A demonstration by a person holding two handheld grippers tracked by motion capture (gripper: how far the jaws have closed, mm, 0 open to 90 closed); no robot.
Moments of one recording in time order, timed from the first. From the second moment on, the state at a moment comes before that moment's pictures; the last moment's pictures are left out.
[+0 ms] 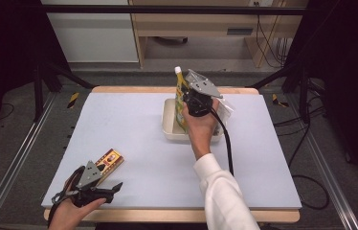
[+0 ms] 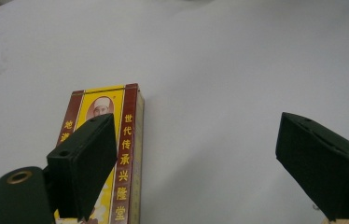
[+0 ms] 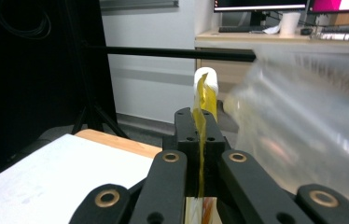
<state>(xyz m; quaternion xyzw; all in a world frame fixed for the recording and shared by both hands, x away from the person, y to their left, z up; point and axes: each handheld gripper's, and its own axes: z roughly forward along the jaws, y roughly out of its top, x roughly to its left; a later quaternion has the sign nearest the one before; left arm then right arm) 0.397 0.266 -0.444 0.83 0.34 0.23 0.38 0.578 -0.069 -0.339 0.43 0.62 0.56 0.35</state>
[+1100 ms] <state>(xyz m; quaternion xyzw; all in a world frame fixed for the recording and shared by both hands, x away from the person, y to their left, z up) 0.399 0.266 -0.445 0.83 0.34 0.24 0.37 0.550 -0.074 -0.352 0.42 0.64 0.57 0.29</state>
